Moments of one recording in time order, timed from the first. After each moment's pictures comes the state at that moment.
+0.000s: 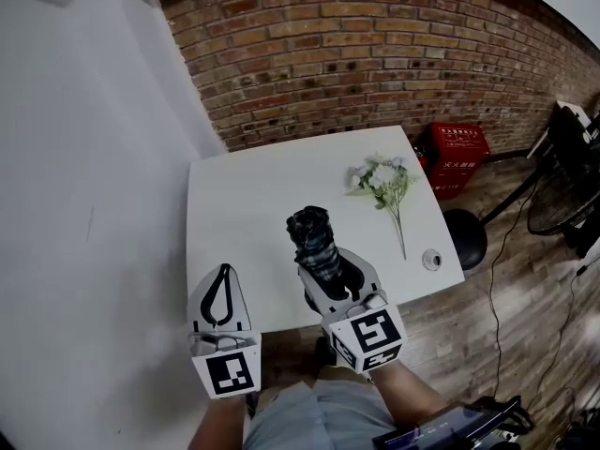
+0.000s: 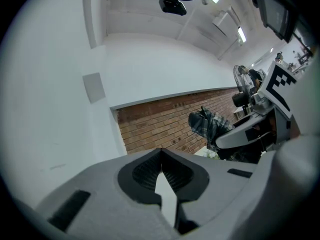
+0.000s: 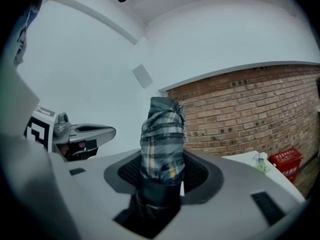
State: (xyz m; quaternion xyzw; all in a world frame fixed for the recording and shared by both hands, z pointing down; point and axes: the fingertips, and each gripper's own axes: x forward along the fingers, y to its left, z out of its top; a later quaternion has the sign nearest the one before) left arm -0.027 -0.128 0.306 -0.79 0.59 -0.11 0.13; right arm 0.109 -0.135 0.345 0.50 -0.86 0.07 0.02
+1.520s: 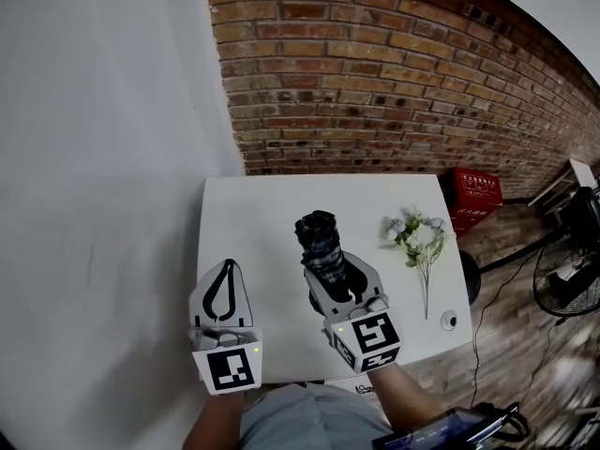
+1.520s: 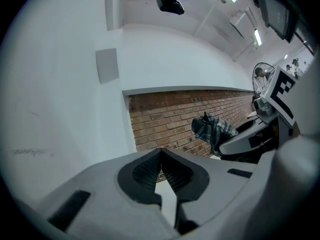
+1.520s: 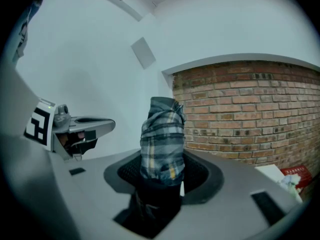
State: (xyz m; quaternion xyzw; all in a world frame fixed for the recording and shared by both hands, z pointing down) left arm -0.116 -0.285 0.319 -0.78 0.62 -0.08 0.08; right arm 0.027 -0.296 0.359 0.48 -0.87 0.06 0.09
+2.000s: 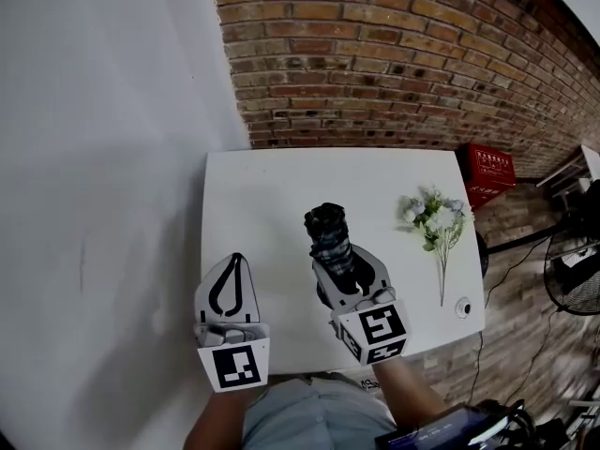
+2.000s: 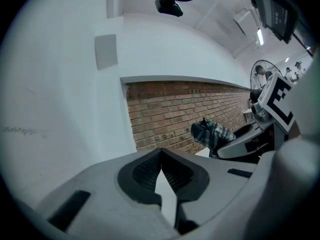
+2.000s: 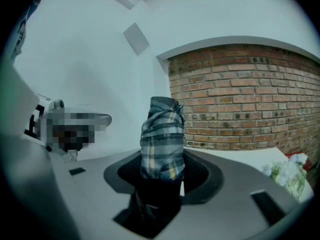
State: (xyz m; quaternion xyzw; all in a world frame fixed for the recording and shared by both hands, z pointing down) left arm -0.123 -0.296 0.361 -0.79 0.60 -0.11 0.05; right arm 0.021 -0.307 0.414 0.49 -0.86 0.11 0.13
